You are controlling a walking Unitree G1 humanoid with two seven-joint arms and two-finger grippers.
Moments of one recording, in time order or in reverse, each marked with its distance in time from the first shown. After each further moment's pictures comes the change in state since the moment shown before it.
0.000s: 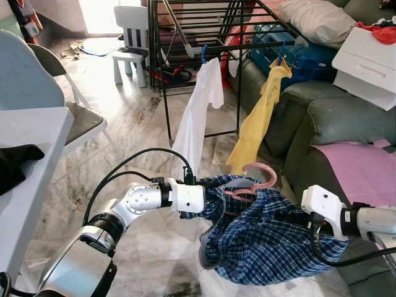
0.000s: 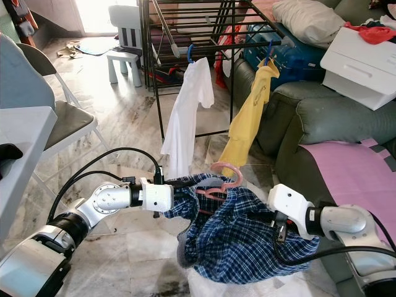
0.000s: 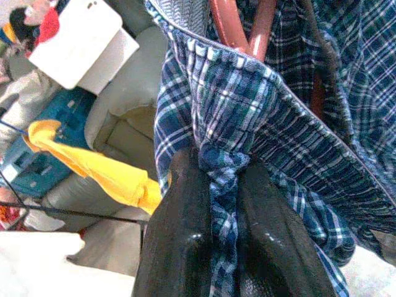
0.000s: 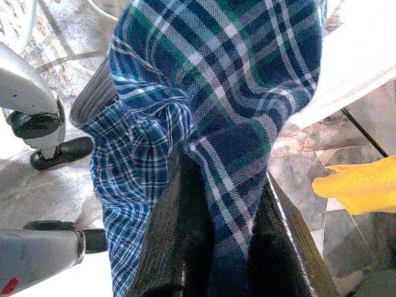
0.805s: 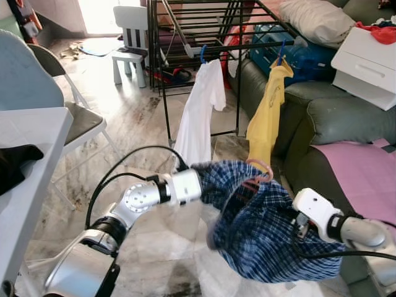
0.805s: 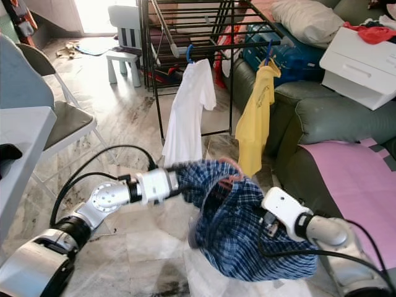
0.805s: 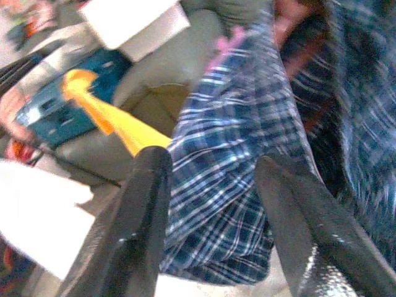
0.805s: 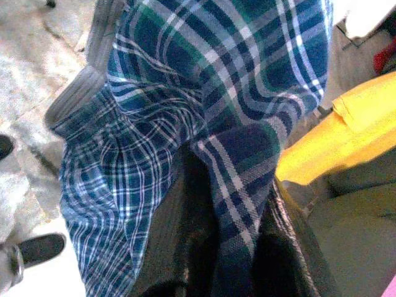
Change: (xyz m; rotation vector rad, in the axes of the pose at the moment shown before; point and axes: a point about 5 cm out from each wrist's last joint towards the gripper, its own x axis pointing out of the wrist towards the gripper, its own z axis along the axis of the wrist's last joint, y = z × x) left arm -0.003 0.010 -0.011 -0.246 0.029 0.218; right arm 0.022 0.004 -0.025 0.071 0.101 -0.331
